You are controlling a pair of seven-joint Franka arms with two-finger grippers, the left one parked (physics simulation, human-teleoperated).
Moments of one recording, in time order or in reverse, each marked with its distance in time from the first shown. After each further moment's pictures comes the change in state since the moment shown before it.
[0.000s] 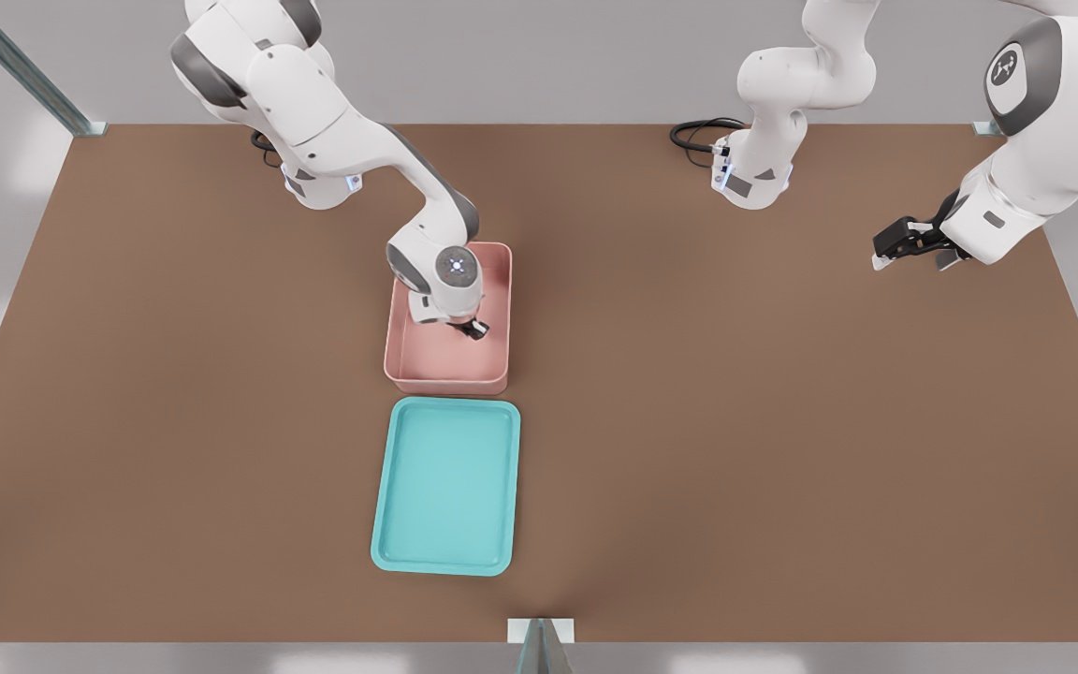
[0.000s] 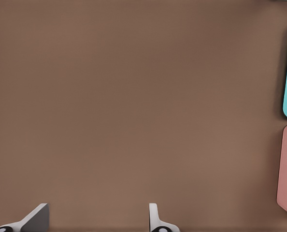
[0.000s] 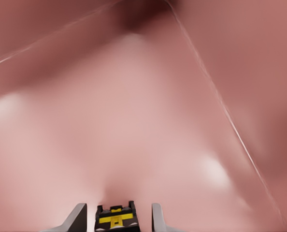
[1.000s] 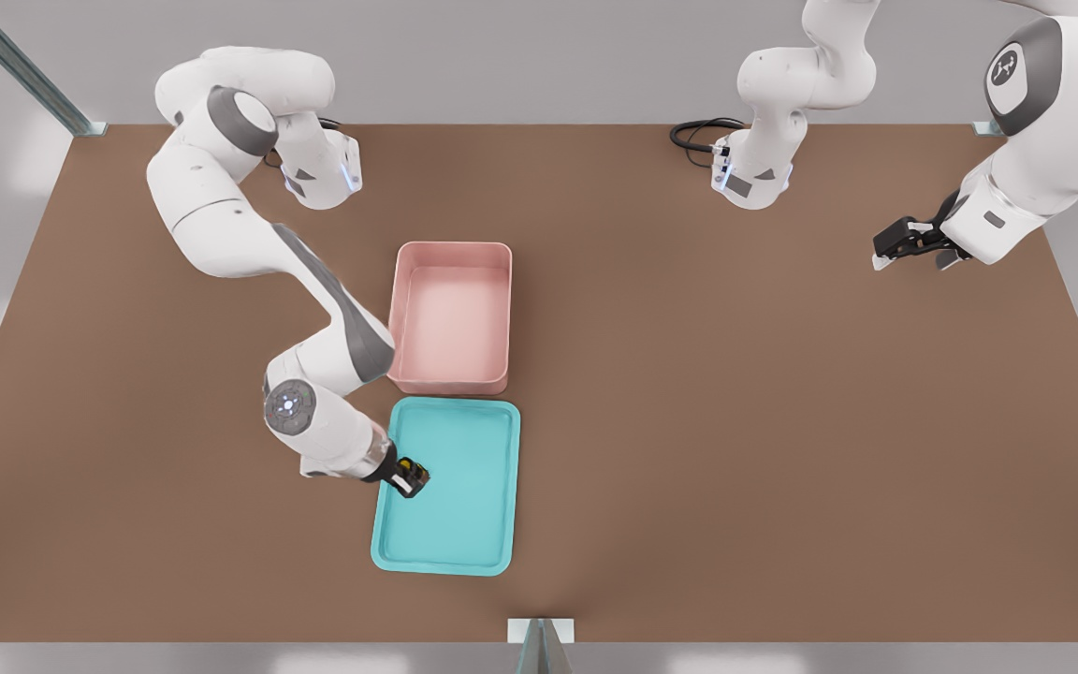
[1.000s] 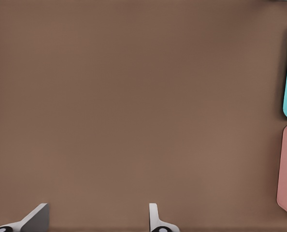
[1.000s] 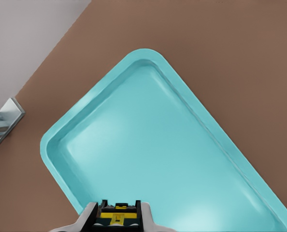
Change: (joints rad) arm -0.486 0.499 0.351 0.976 -0.174 -0.226 -0.262
